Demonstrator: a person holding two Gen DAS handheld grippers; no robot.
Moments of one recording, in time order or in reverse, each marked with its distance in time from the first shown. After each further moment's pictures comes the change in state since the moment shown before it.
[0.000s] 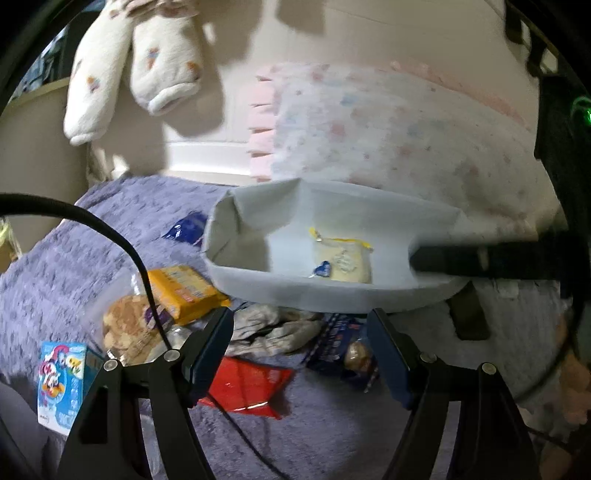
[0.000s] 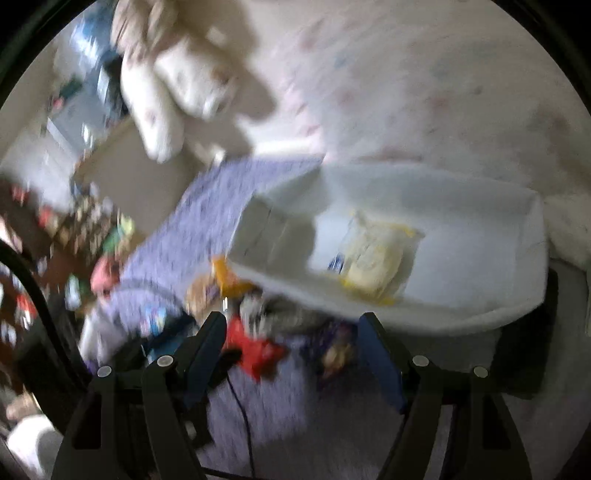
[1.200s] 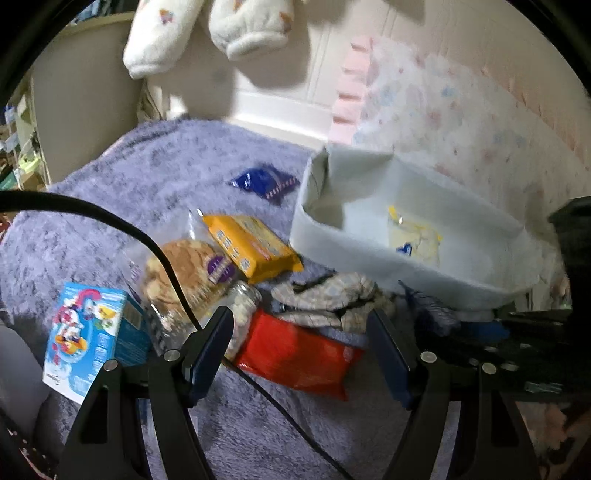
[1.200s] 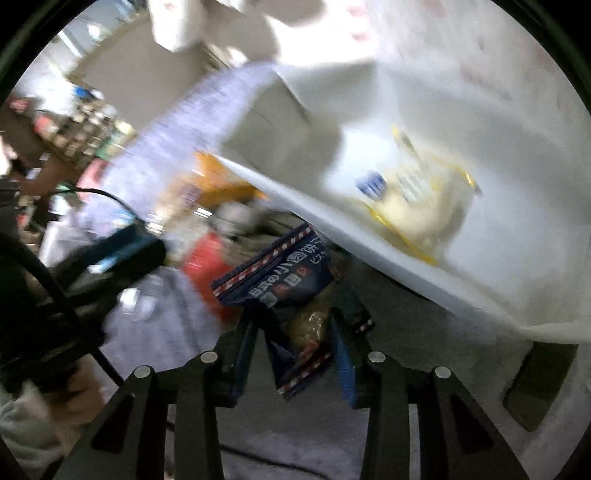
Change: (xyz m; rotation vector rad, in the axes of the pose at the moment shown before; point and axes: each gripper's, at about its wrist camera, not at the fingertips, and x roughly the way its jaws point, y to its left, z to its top) left arm 0.011 0.061 -0.014 -0.194 0.091 0.109; right arm 0.053 -0.007 -0.038 -0.199 0.235 -0.004
